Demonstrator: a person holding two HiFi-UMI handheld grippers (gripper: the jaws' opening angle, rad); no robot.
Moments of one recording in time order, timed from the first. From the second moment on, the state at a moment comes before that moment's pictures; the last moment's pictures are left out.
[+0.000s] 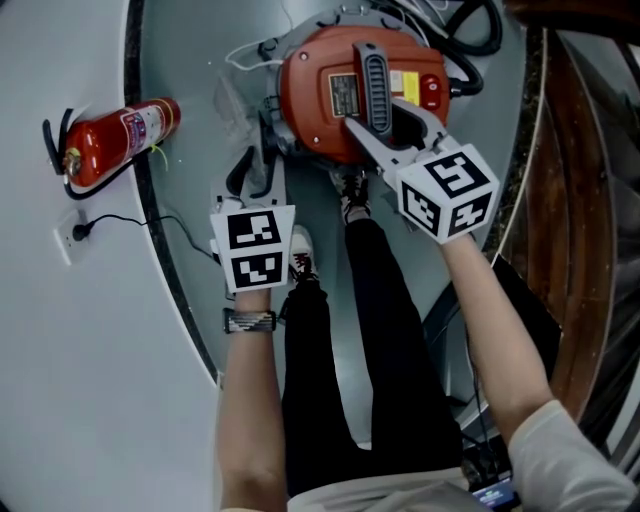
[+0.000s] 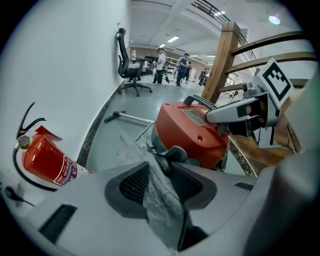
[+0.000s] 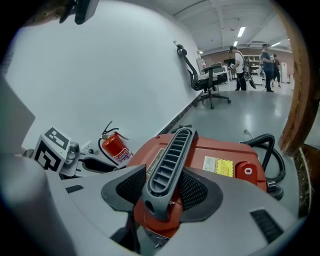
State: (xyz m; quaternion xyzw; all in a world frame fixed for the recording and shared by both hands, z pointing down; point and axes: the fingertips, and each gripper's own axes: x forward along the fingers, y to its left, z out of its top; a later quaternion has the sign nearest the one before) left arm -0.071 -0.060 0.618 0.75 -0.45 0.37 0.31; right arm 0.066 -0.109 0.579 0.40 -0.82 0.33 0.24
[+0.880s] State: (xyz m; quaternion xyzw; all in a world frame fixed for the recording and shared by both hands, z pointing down) left arm -0.088 -0.058 0.620 0.73 -0.50 0.37 0.29; right arm 0.065 -0.108 0.578 0.41 -0.83 0.31 0.23
